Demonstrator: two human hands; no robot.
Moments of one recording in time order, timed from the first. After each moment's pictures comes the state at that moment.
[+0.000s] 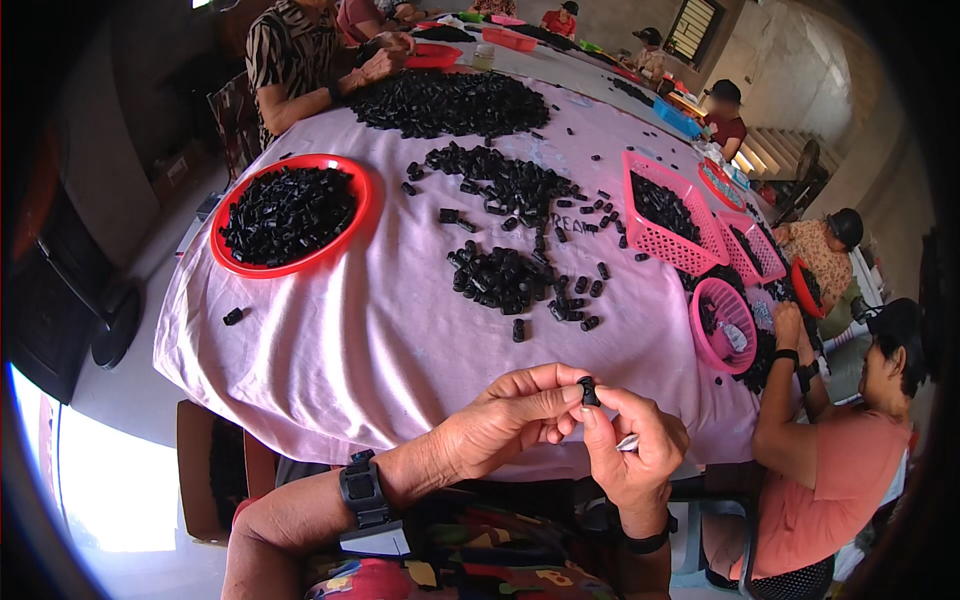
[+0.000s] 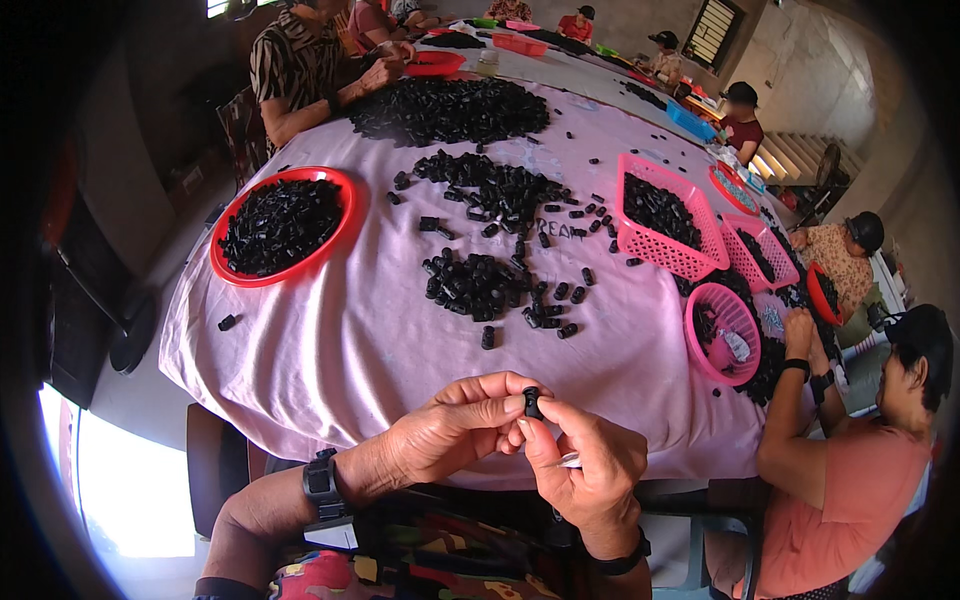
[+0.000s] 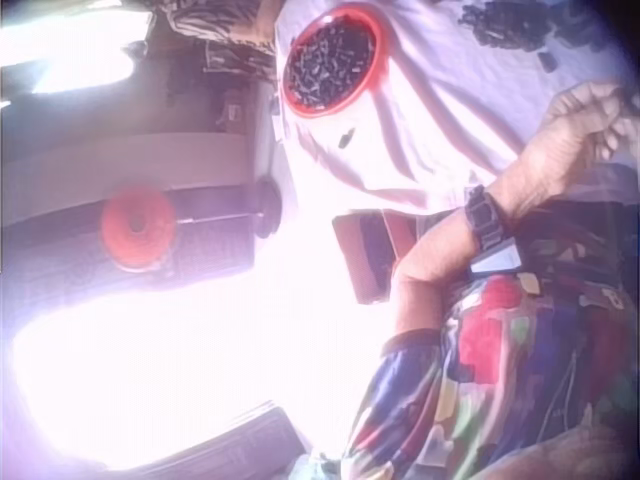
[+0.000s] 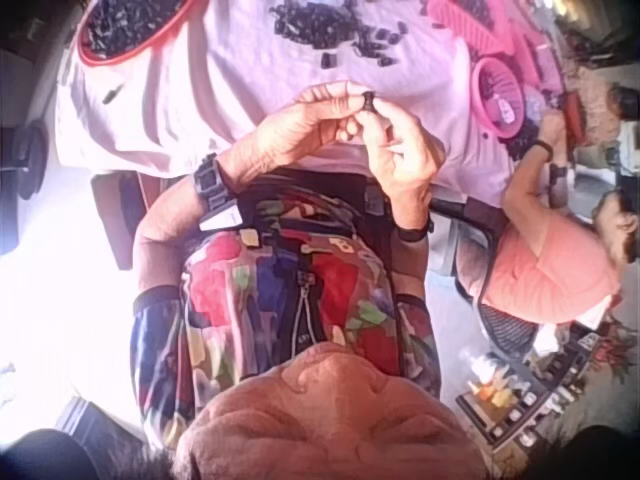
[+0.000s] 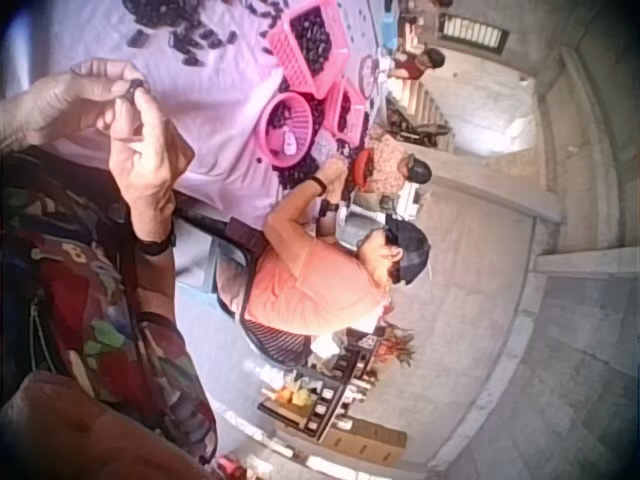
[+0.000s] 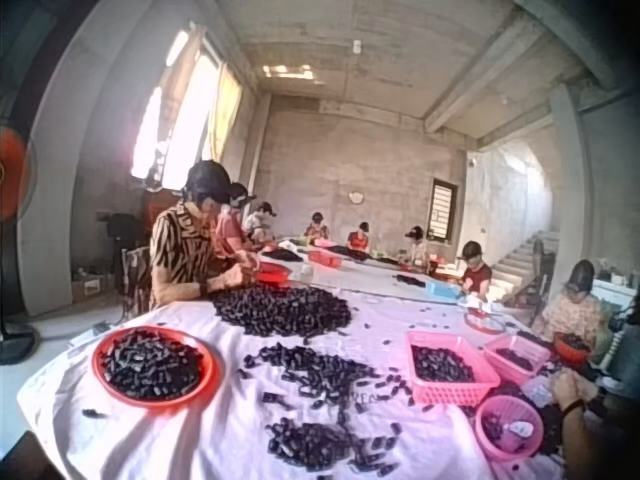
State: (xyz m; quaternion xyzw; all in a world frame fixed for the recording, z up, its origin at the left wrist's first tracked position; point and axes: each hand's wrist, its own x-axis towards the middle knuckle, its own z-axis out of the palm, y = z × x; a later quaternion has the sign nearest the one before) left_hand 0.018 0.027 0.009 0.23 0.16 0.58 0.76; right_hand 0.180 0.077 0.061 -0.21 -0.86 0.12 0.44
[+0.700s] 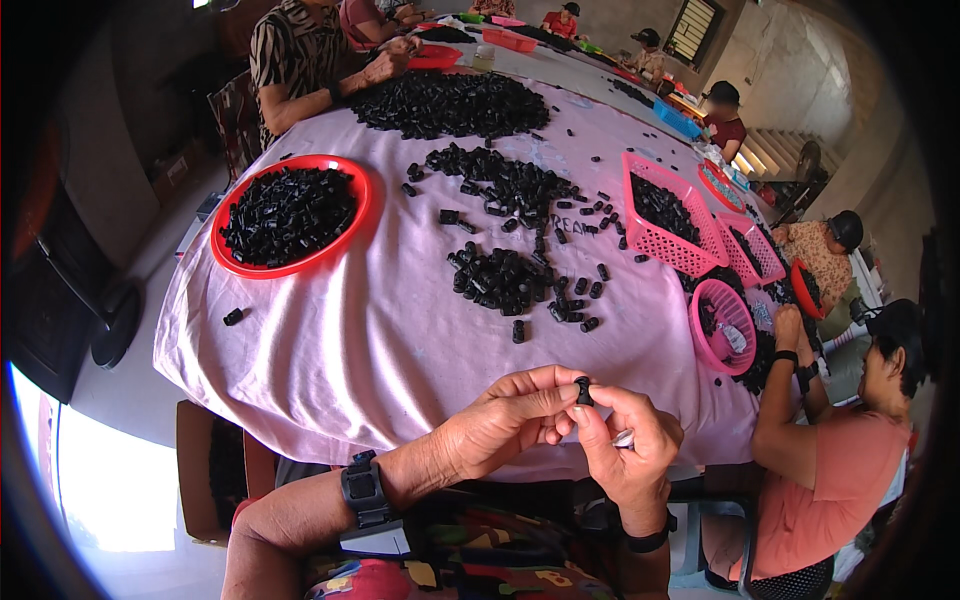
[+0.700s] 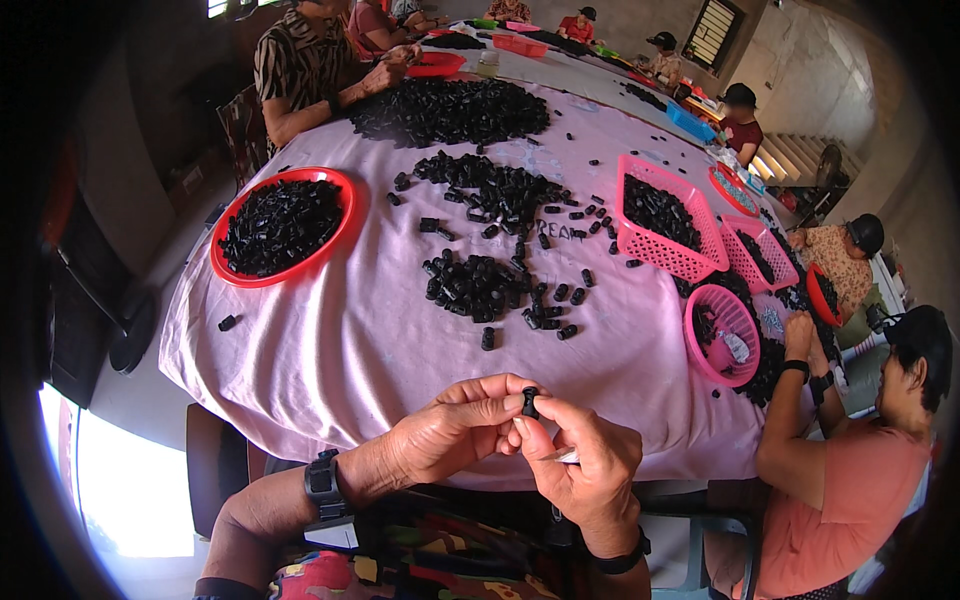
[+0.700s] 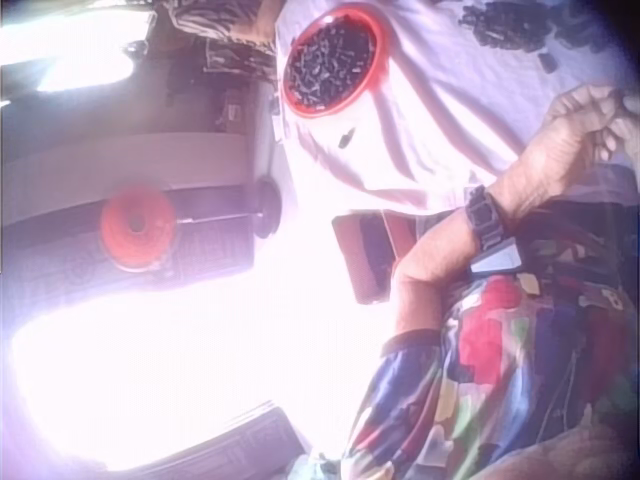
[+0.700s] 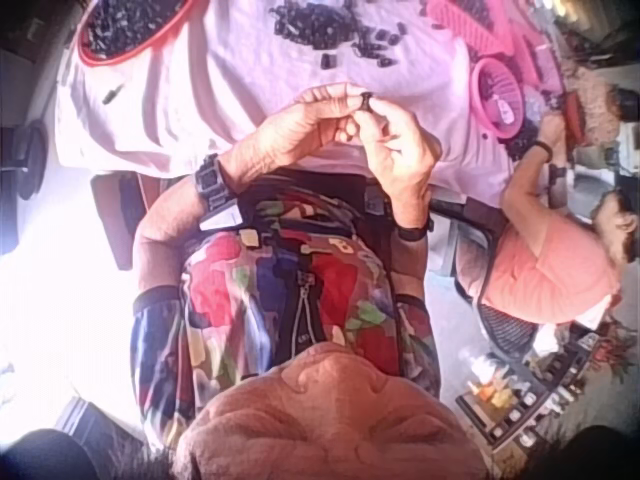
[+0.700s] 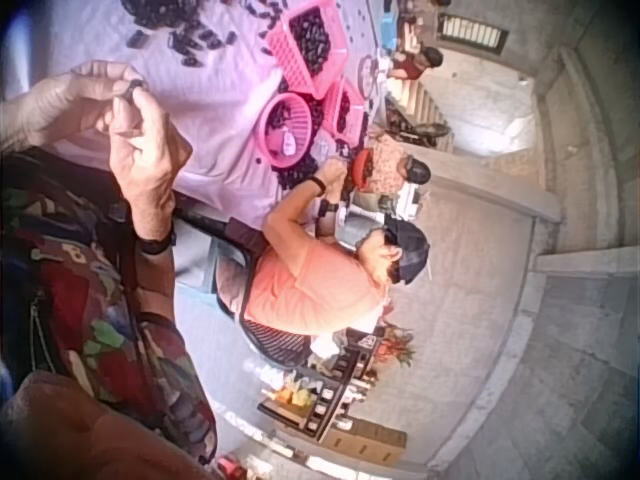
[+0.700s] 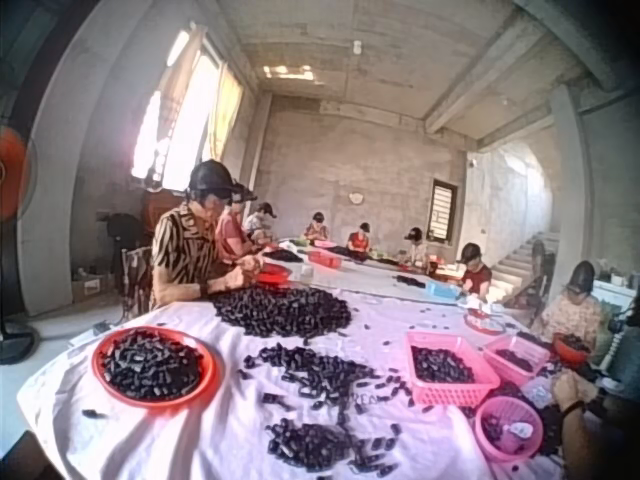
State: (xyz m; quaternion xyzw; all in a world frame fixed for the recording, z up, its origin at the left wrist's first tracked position) left_hand 0.017 0.030 0.010 0.23 0.16 0.58 0.76; right_hand 0.177 0.082 0.057 -0.22 -0.86 0.18 0.43
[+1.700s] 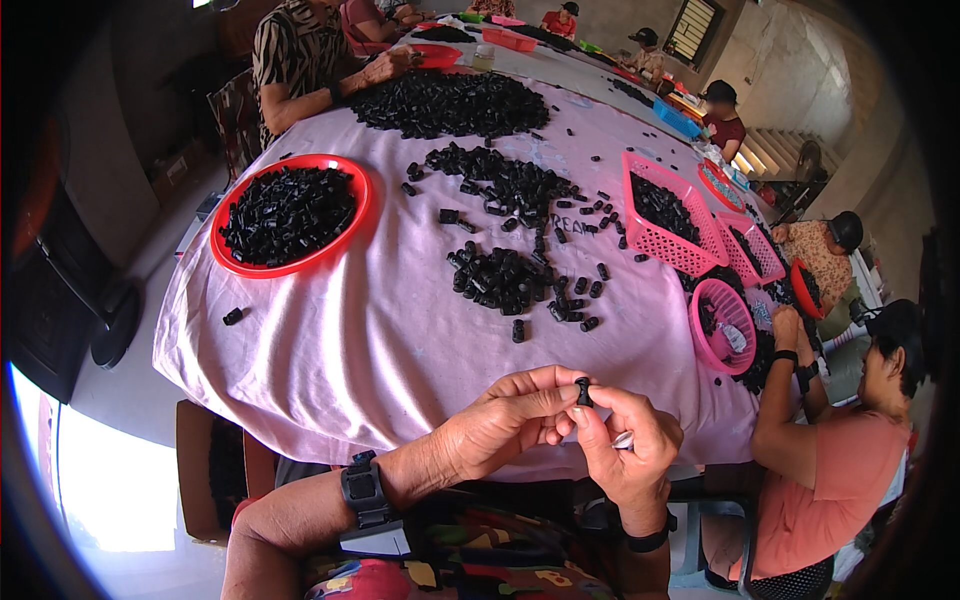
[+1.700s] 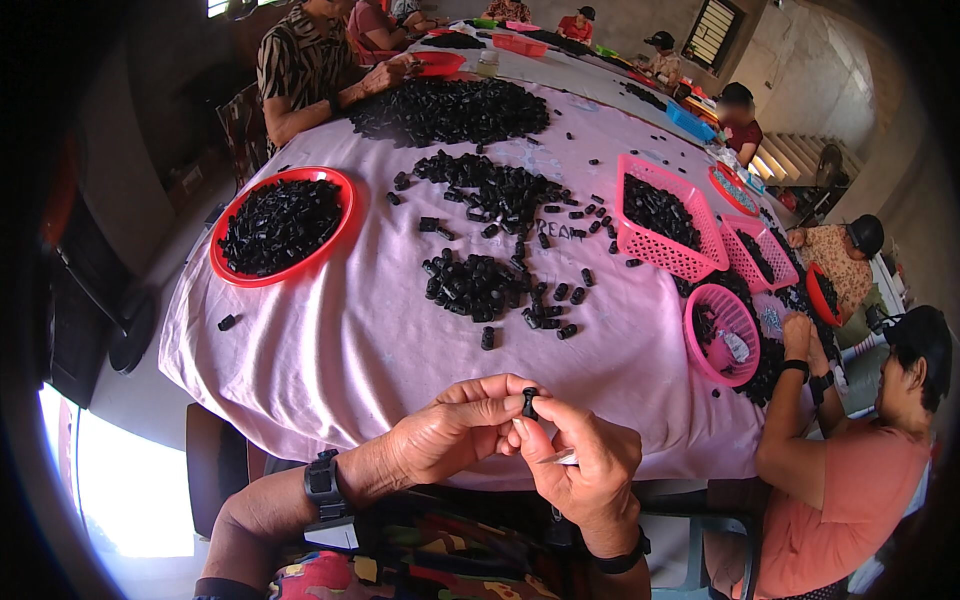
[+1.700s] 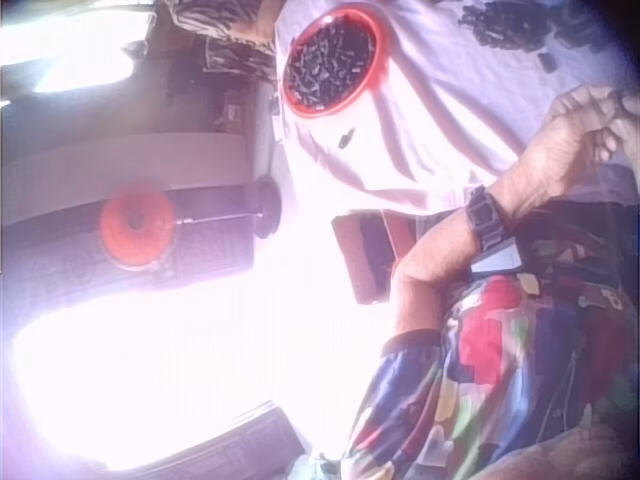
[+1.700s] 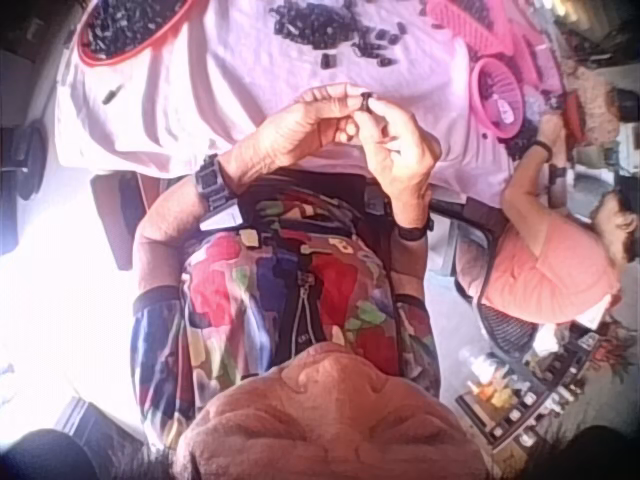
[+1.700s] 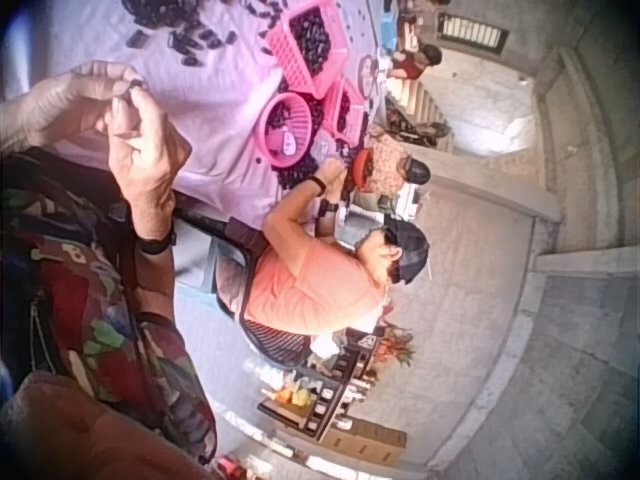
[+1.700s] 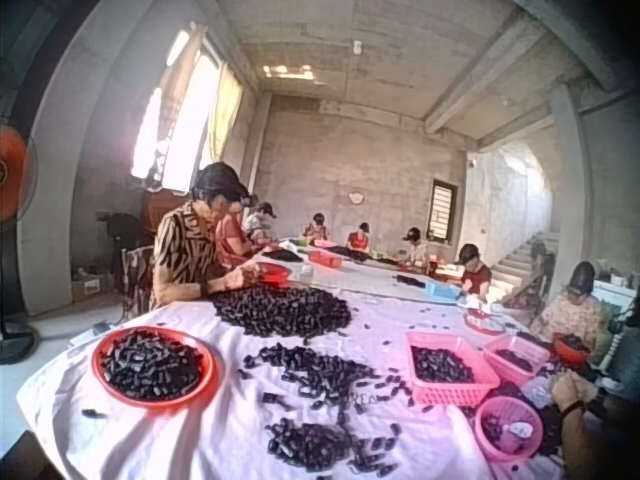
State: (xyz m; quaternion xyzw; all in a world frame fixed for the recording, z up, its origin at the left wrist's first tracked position) left_hand 0.019 0.029 0.013 0.22 0.18 0.58 0.76; right_hand 0.177 0.081 0.059 -0.21 -0.86 0.17 0.42
